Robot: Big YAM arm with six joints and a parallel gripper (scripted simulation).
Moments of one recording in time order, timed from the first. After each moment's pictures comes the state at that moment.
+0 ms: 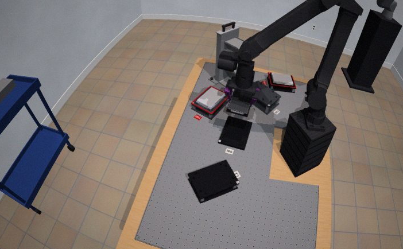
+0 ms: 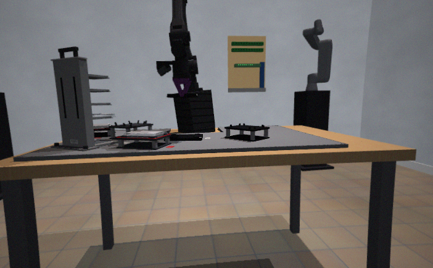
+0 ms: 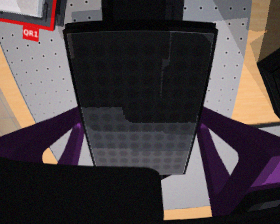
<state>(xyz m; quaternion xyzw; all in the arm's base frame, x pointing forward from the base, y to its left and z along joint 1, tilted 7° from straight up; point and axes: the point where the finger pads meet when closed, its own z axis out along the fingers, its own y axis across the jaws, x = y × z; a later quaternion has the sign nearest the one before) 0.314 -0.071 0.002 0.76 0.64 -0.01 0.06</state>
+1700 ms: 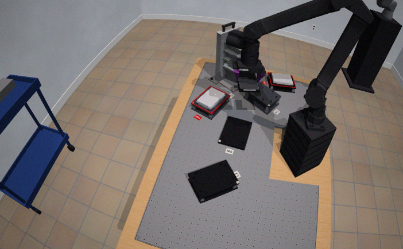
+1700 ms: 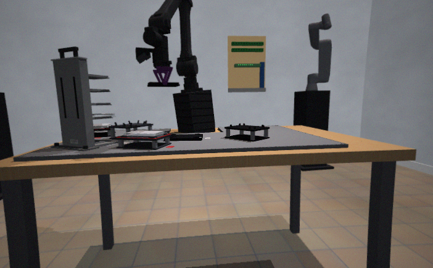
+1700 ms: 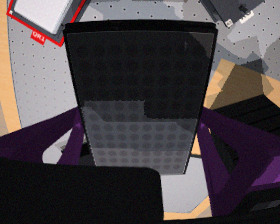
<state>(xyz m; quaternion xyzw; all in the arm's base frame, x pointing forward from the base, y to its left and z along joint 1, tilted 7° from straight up) 0.290 -0.148 0.058 0.64 0.76 -0.02 0.06</state>
